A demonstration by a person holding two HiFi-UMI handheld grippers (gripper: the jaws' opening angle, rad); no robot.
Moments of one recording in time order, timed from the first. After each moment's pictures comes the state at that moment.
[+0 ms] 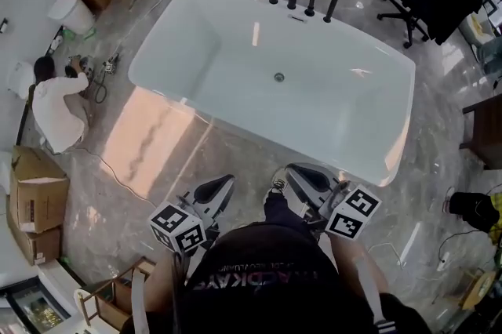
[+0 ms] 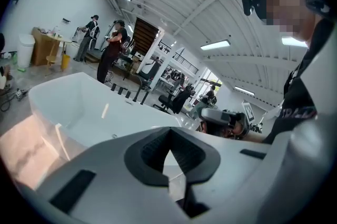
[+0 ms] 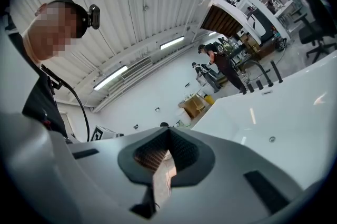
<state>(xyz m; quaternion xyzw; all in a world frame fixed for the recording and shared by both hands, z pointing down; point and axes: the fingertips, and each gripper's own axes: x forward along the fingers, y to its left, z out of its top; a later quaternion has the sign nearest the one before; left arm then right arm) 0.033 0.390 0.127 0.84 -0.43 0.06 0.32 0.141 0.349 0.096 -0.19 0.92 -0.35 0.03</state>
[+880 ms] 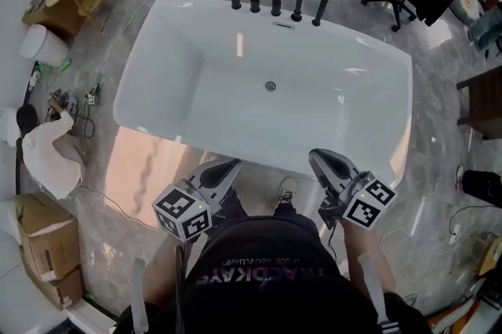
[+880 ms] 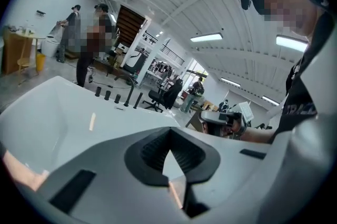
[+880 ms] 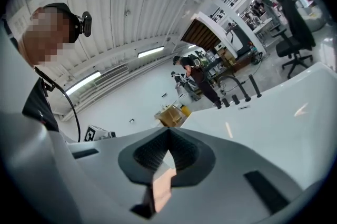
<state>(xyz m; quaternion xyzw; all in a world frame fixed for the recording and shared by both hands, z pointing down) 0.002 0.230 0.139 0.88 -0.34 0.09 0.31 0.149 0.210 0.125 -0.33 0.87 -0.35 0.04</state>
